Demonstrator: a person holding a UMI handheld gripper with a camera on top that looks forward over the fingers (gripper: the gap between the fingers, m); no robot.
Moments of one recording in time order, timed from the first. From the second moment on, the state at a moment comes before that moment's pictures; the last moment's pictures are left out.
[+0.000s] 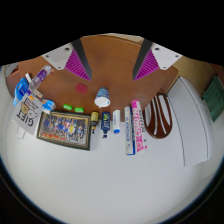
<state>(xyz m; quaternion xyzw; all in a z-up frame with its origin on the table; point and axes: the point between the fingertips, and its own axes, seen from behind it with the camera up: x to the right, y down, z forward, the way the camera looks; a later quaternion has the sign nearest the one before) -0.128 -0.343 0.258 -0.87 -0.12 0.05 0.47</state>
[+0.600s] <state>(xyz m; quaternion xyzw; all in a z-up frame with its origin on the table) 0.142 -0.314 0.177 -0.86 0.03 -0.07 0.51</state>
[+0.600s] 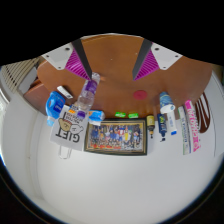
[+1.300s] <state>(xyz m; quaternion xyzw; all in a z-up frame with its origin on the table) 0.270 -0.140 0.079 -0.82 0.01 -0.04 0.57</state>
